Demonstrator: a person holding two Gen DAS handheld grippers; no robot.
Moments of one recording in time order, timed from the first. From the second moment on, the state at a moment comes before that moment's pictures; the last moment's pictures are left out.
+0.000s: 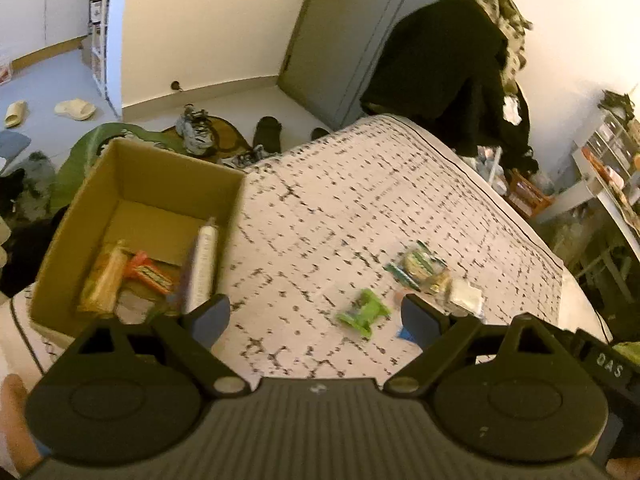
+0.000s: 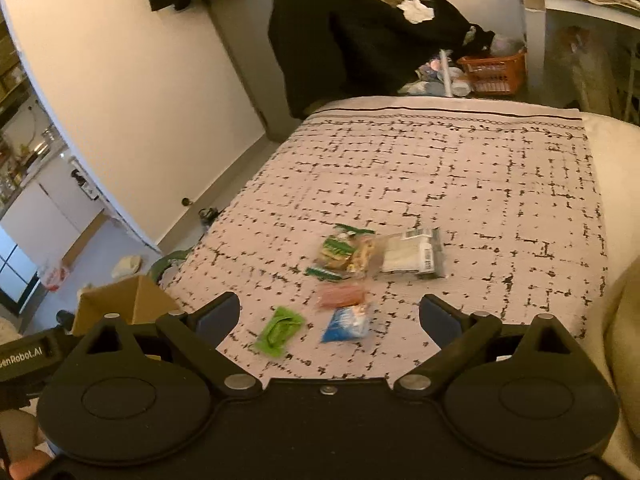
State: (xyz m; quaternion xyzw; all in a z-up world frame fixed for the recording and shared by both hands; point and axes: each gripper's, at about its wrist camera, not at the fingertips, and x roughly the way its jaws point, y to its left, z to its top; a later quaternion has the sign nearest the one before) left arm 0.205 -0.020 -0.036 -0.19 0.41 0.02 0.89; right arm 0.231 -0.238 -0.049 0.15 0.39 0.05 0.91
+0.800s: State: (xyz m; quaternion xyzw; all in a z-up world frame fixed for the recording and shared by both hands) left arm 0.268 -0.084 -0.104 -0.17 0.44 -0.01 0.88; right arm 0.286 -0.275 -0.083 0.19 0.41 -0.01 0.89
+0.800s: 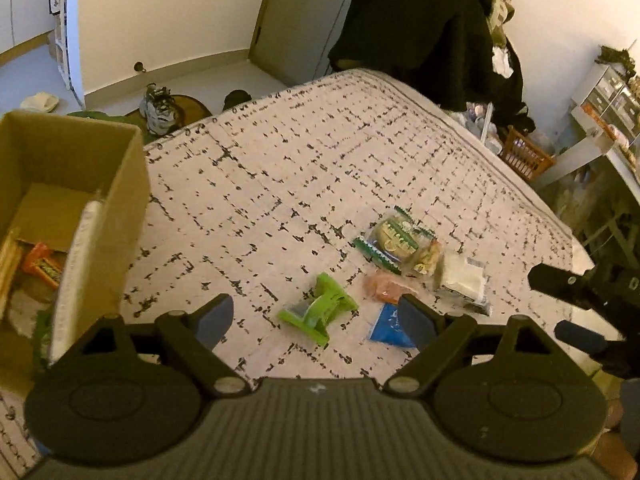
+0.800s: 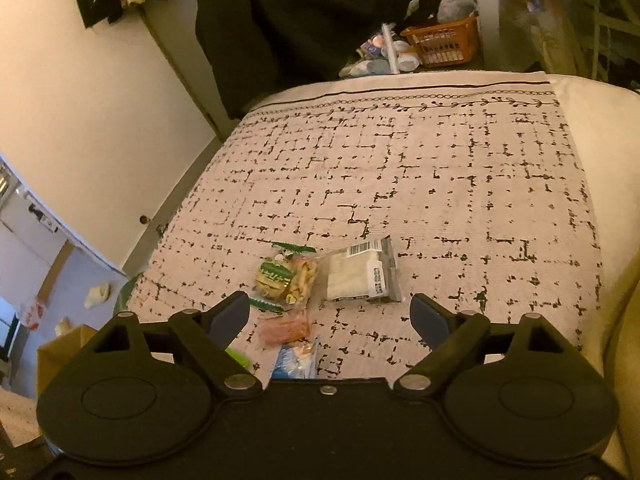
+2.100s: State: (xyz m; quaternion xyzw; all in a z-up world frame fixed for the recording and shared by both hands) left arm 0.303 -0.107 -0.174 -0.08 0.44 -0.04 0.89; right arm 0.332 -0.226 -0.169 0.22 0.54 0.03 0.82
